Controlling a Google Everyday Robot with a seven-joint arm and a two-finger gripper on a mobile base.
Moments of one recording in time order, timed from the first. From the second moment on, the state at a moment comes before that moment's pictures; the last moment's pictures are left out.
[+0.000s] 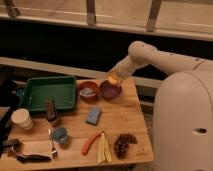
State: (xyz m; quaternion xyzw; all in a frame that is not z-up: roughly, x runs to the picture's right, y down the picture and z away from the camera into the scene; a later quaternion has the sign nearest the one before) arm 0.074 -0.056 0.839 -0.30 0.09 0.89 0.32
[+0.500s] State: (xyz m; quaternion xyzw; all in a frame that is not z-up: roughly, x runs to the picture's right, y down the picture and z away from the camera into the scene) arm 0.092 -0.027 0.897 -0.36 0.09 0.89 0.25
